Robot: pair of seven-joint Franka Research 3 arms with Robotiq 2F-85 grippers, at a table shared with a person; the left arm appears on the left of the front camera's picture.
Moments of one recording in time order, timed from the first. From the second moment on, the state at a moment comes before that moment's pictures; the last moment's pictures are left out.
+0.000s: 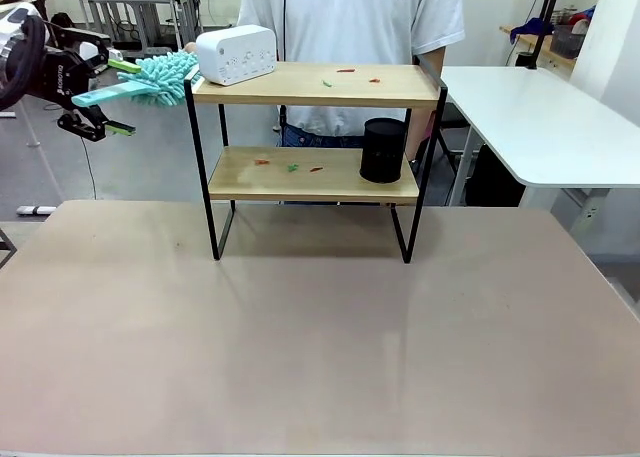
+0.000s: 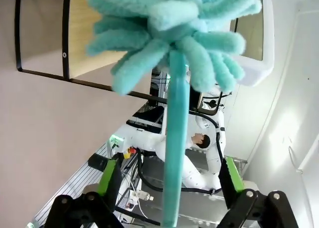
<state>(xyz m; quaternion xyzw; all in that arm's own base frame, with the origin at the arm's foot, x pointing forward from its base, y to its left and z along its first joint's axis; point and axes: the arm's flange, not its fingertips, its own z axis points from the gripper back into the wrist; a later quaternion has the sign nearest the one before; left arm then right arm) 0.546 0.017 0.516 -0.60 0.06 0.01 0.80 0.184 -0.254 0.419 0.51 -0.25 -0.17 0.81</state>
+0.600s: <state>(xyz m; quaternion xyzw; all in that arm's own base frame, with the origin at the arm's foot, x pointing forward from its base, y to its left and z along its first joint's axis) 0.545 0.033 0.521 -0.60 0.02 0.04 0.80 0.184 -0.254 0.419 0.51 -0.24 -0.17 0.81</state>
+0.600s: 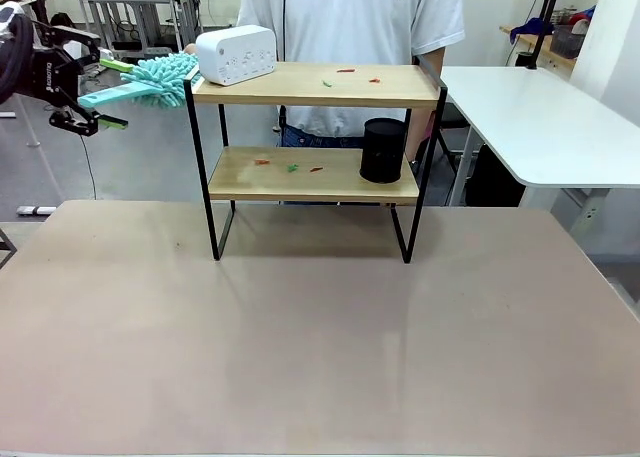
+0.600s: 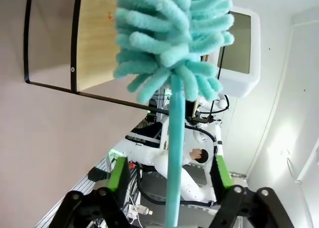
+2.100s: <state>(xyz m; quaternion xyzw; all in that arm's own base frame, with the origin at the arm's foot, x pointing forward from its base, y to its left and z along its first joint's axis) 0.479 0.075 0.557 -0.53 -0.05 -0.06 0.84 0.184 -0.254 0.418 0.51 -0.24 -0.17 0.81</state>
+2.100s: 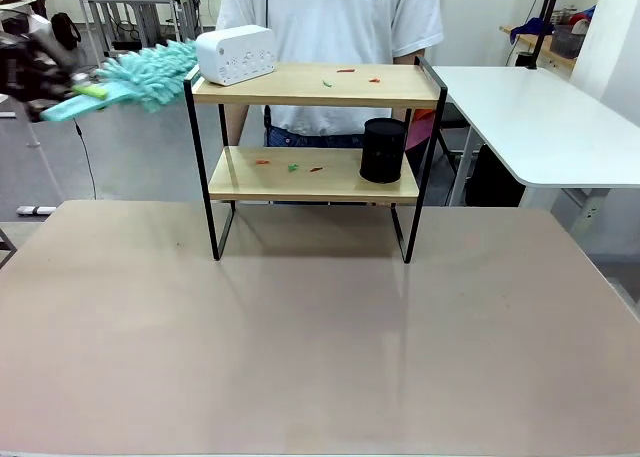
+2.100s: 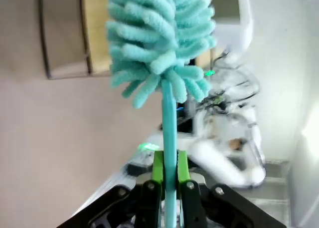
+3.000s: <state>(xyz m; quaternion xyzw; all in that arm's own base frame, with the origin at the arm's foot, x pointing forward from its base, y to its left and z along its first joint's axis) 0.271 0.172 0.528 -0.27 -0.16 -0.27 0.91 0.184 -0.255 0.418 0.51 -0.24 -0.17 0.81</state>
